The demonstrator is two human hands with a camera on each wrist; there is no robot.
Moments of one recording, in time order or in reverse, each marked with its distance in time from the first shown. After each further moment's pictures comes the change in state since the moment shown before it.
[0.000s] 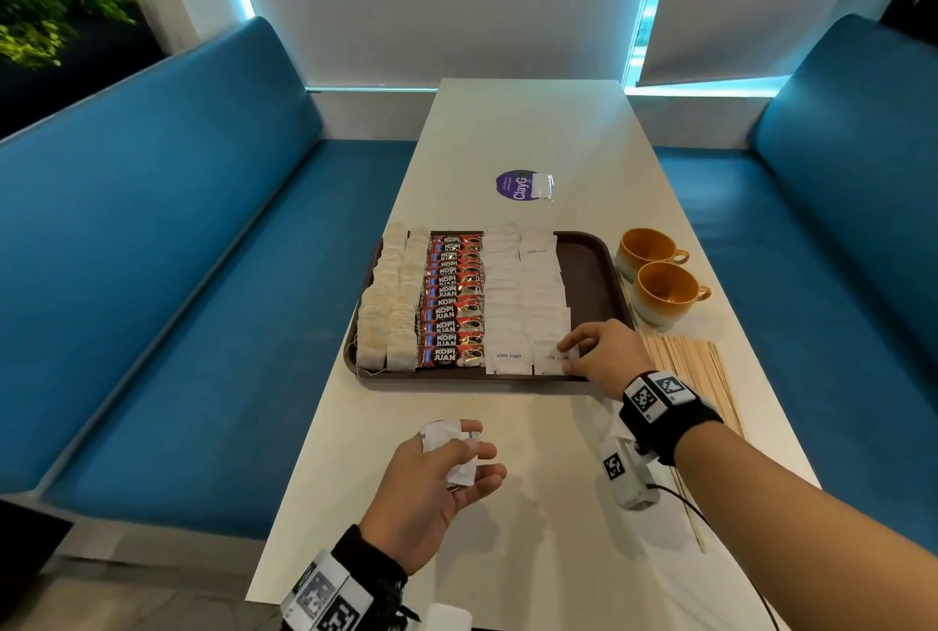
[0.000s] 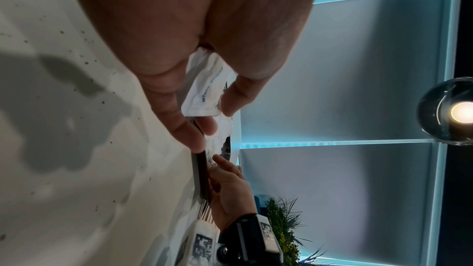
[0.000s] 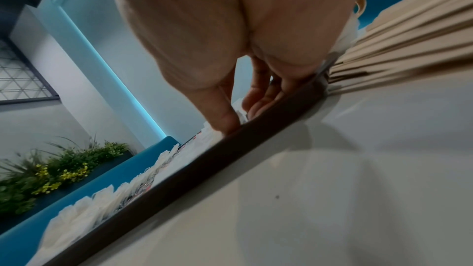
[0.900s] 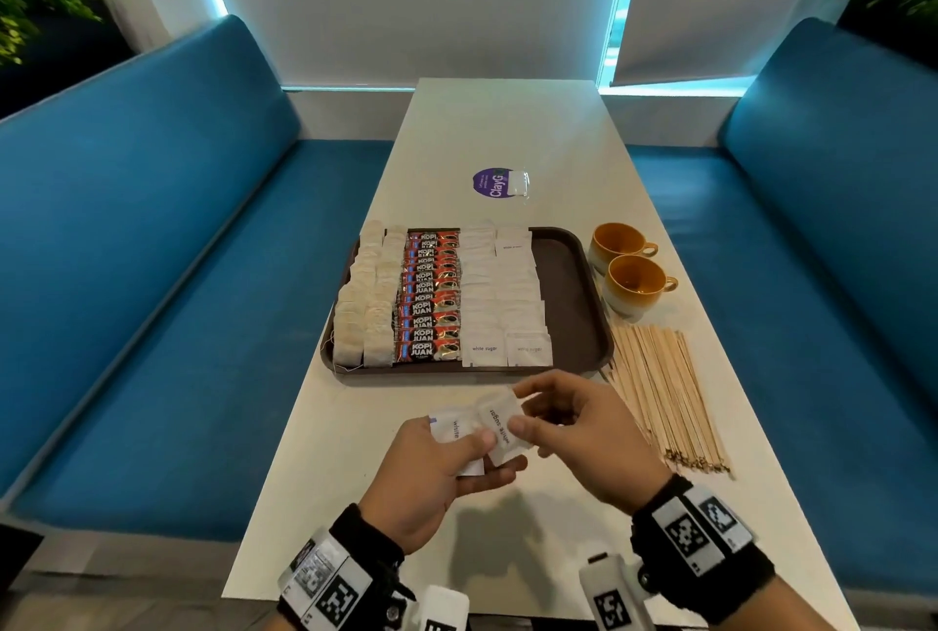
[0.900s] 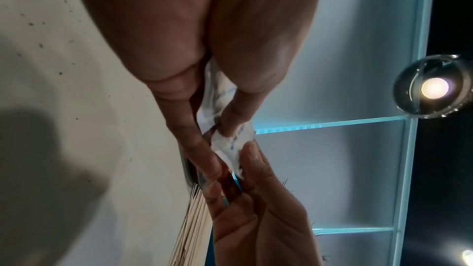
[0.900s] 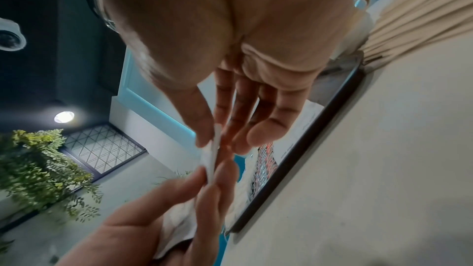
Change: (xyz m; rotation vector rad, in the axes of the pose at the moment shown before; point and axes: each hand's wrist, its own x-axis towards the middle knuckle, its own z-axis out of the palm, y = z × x) left_hand -0.005 -0.001 0.026 0.158 -0.188 0.031; right_hand -0.136 -0.011 0.003 0.573 -0.144 -0.214
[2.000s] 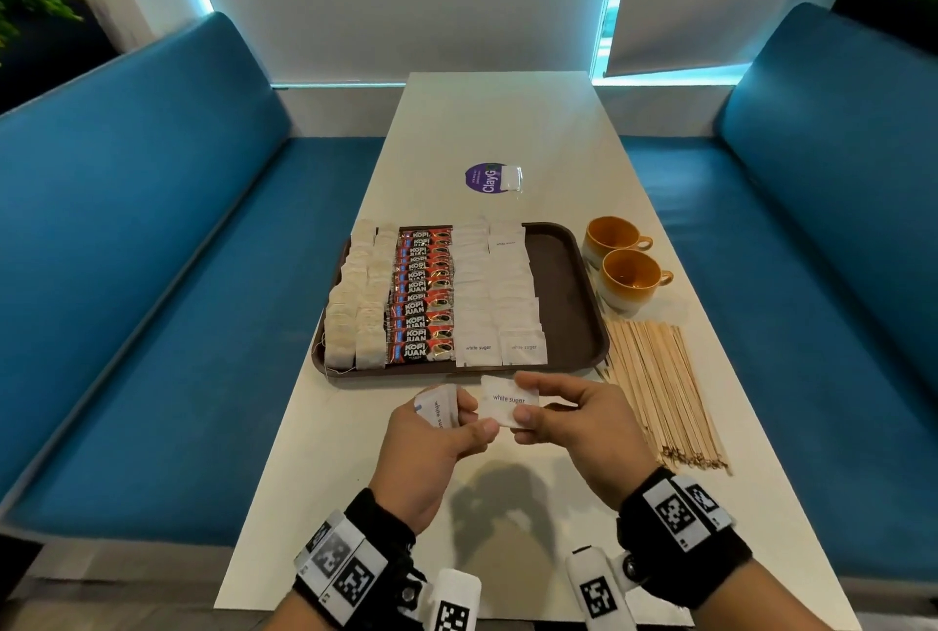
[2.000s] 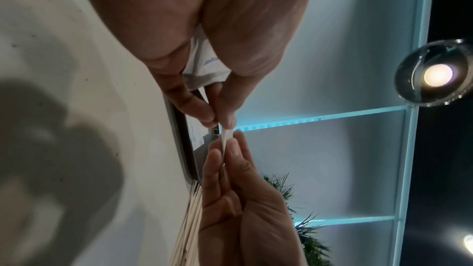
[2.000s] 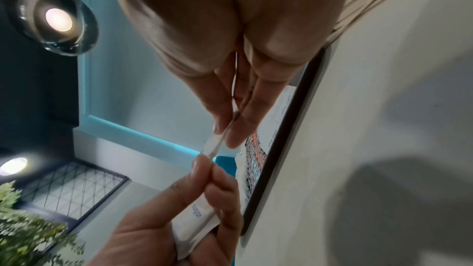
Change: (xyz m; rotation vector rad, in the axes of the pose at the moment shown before) left_hand 0.030 -0.009 -0.002 0.152 0.195 0.200; right_hand 0.010 0.013 -0.001 0.377 0.131 0.137
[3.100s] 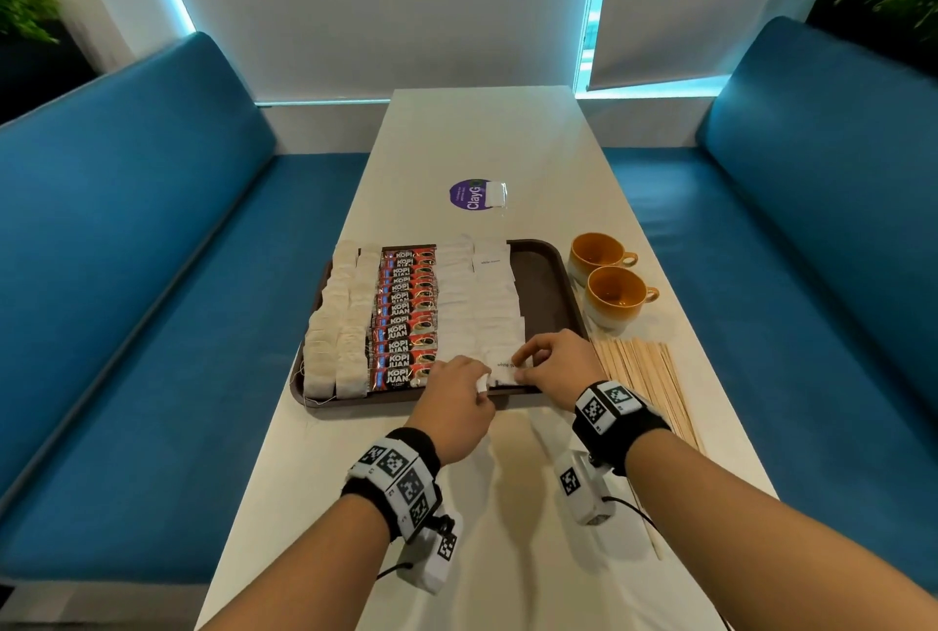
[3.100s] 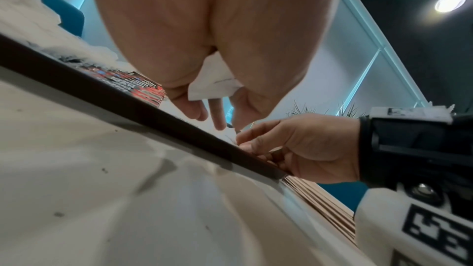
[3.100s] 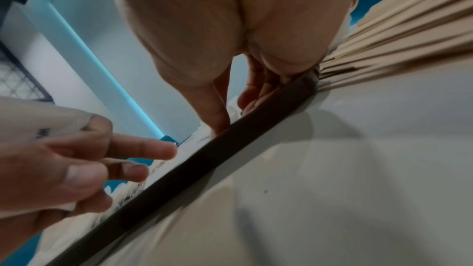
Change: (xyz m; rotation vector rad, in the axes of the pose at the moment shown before) left_hand 0.088 0.012 0.037 1.223 -0.208 0.244; right_hand 0.126 -0.005 -0.027 -0.888 0.106 -0.023
